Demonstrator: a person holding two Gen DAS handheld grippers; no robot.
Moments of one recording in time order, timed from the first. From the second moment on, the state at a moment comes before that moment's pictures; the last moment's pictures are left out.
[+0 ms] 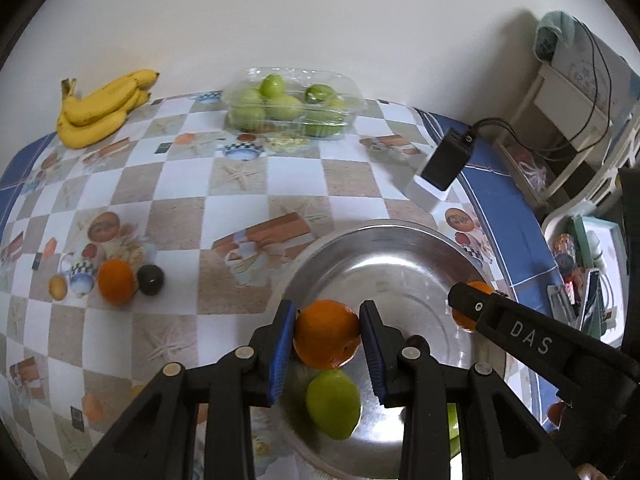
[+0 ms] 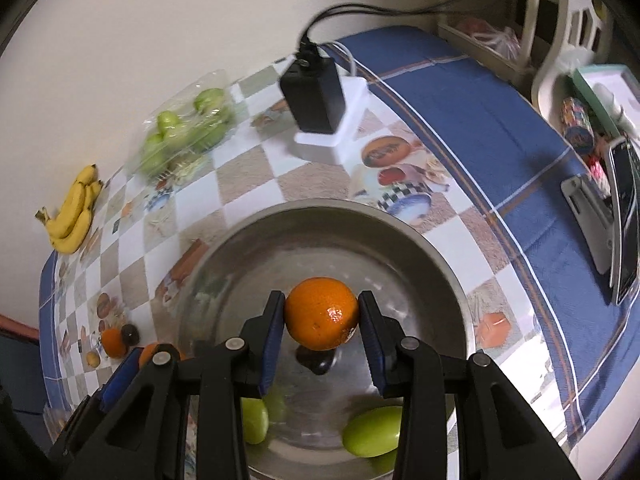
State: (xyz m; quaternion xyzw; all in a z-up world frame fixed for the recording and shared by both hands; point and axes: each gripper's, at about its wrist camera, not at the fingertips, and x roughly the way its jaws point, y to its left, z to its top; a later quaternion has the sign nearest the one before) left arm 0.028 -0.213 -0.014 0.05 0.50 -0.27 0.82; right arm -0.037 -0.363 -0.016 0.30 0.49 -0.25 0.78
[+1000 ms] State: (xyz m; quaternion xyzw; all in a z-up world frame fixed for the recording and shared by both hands) left arm 0.047 -0.236 -0.061 0.06 0.48 -0.27 0.83; right arm -0.022 -0.376 -0.069 0.34 0.52 -0.24 0.75
